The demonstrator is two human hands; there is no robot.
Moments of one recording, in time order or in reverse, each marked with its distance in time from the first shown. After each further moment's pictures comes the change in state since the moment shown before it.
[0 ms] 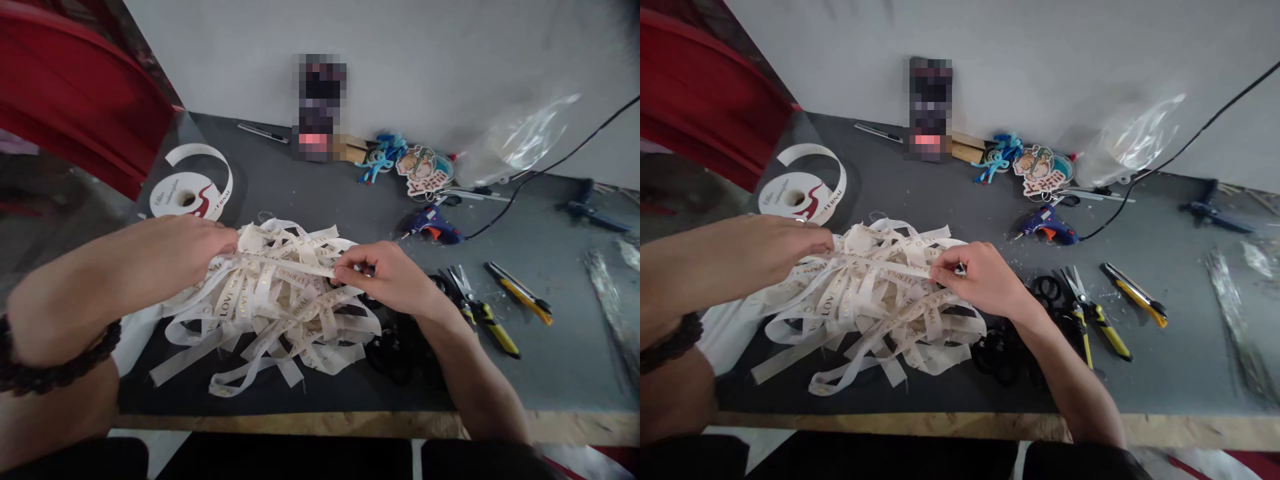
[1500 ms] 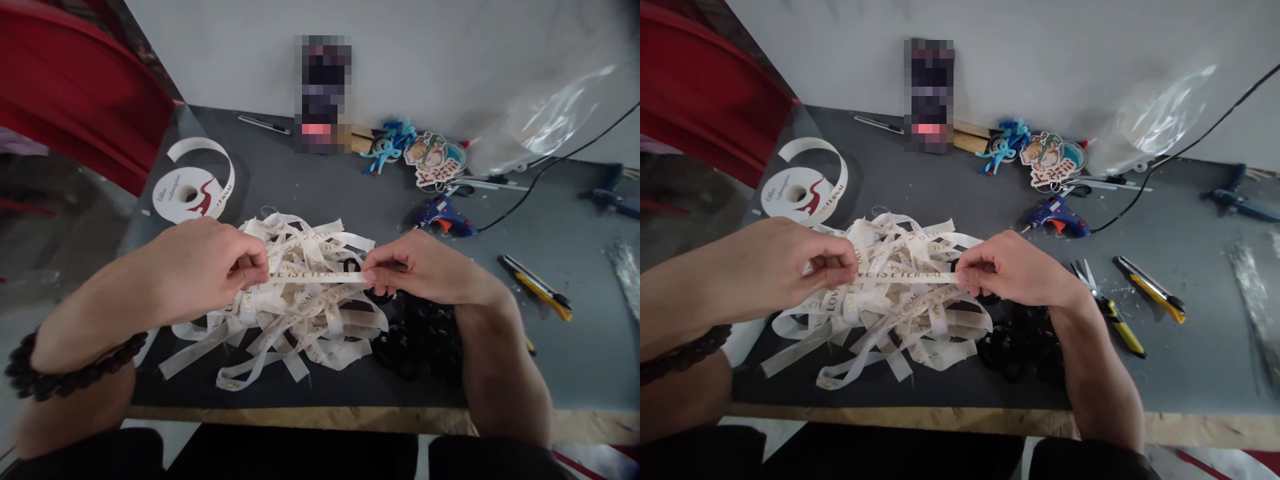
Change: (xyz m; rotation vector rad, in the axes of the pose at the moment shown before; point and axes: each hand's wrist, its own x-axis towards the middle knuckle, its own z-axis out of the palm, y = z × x) left_hand 0.024 0.038 -0.014 -0.258 -0.241 -0.244; right_hand -0.009 0.010 -0.038 -0.011 -0.303 0.011
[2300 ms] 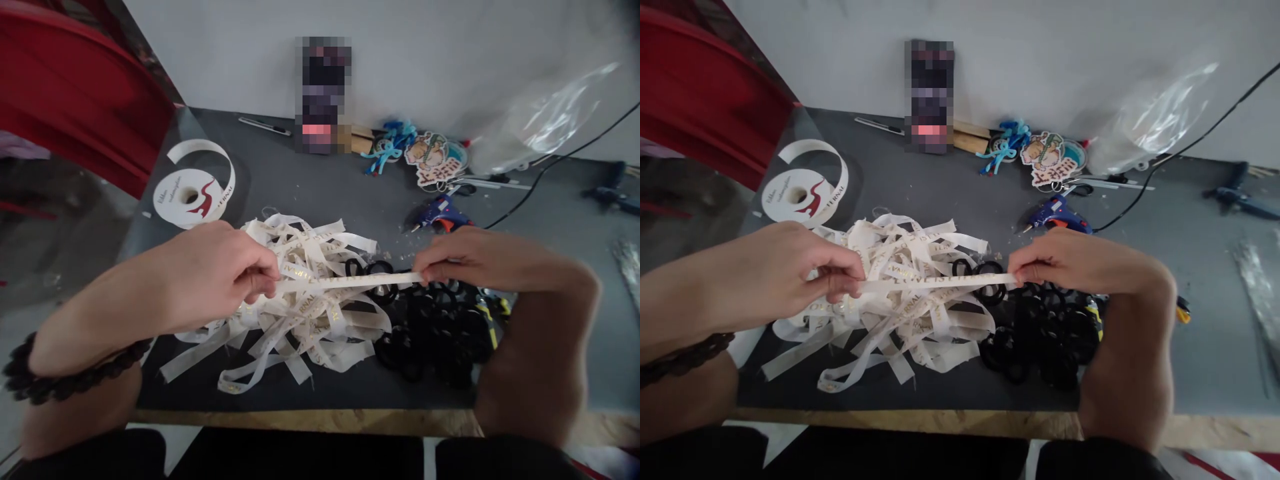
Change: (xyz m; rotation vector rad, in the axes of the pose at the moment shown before) left_hand 0.000 0.009 -0.003 -0.106 -0.028 0.139; right_hand -0.039 0.042 -0.052 -0.296 -0.173 0.023
